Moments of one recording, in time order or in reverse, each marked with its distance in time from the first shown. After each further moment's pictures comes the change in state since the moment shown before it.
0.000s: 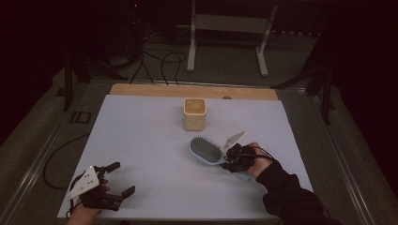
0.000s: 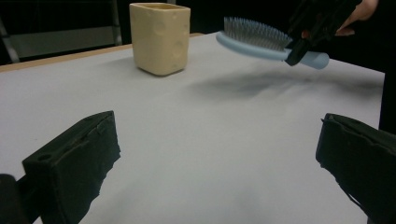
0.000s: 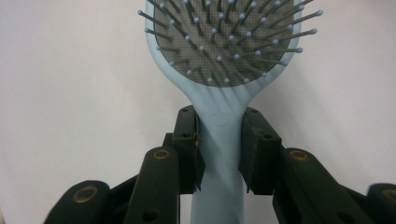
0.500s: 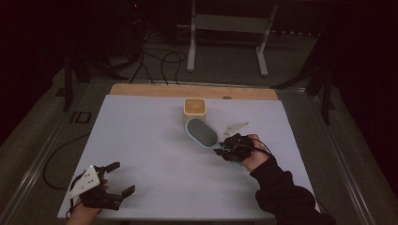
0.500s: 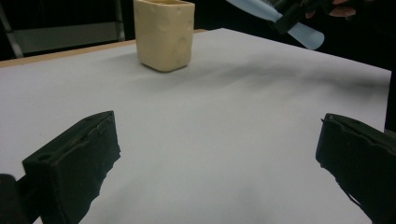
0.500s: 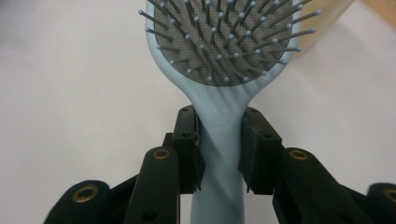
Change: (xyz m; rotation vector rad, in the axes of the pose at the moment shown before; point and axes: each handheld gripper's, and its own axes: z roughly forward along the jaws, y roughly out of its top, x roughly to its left) left arm 0.001 0.000 0.000 0.013 0.011 -0.008; right arm -0.003 0.026 -0.019 -0.186 -0.100 0.067
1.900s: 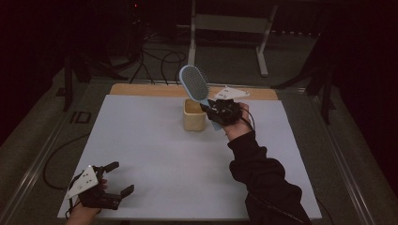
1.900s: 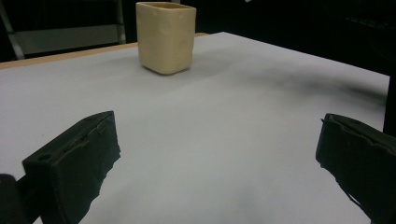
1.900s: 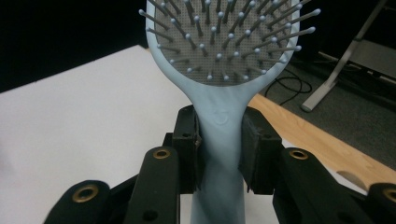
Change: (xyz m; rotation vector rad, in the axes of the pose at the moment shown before) left arm 0.001 0.000 -0.002 -0.013 -0.001 -0.008; right arm -0.038 0.084 0.006 -0.386 -0.171 0.143
